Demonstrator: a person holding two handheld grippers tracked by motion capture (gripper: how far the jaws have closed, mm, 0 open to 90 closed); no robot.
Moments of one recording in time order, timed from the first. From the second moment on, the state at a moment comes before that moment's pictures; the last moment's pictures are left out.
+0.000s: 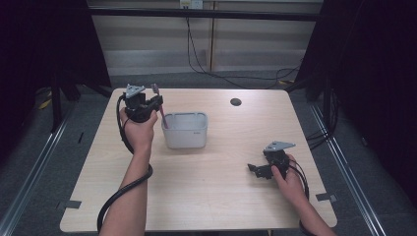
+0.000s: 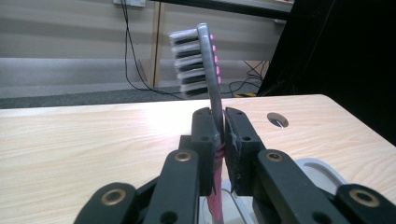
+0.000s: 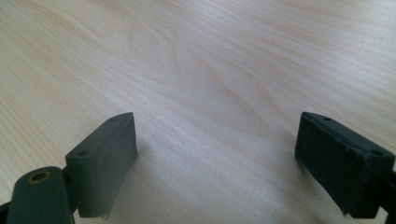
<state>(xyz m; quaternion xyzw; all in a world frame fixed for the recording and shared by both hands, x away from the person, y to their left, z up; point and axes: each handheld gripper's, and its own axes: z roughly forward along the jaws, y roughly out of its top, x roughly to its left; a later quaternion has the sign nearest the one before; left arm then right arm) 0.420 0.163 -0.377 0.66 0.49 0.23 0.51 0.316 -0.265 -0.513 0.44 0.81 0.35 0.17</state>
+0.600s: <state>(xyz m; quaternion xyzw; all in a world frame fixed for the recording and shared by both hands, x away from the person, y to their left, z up) 0.412 0.162 -0.390 0.66 0.50 0.23 0.51 0.316 -0.265 -0.513 0.44 0.81 0.35 0.17</state>
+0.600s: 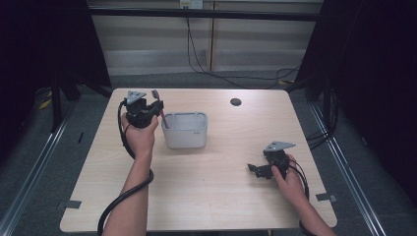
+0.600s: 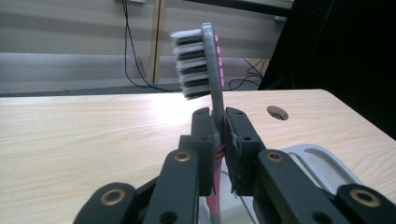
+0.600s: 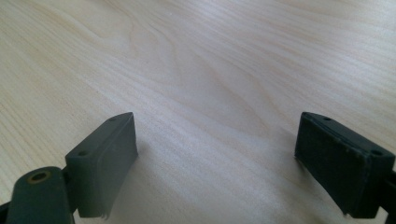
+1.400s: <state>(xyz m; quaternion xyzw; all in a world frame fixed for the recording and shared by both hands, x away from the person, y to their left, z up) 0.402 0.157 -0.404 0.67 0.49 0.23 0.51 0.316 -0.265 -0.513 0.44 0.81 0.35 0.17</state>
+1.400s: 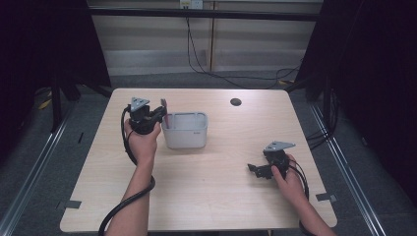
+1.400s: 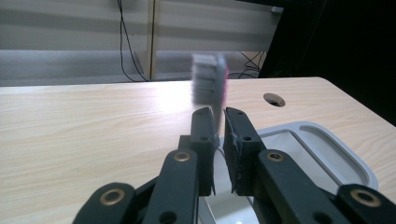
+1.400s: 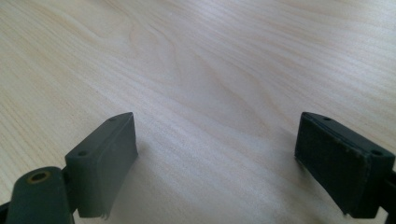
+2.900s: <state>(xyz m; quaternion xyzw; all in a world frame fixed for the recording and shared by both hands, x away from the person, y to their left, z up) 0.384 0.180 -0.397 0.68 0.49 0.23 0.49 0.316 -0.265 -0.513 0.44 0.81 0.35 0.17</state>
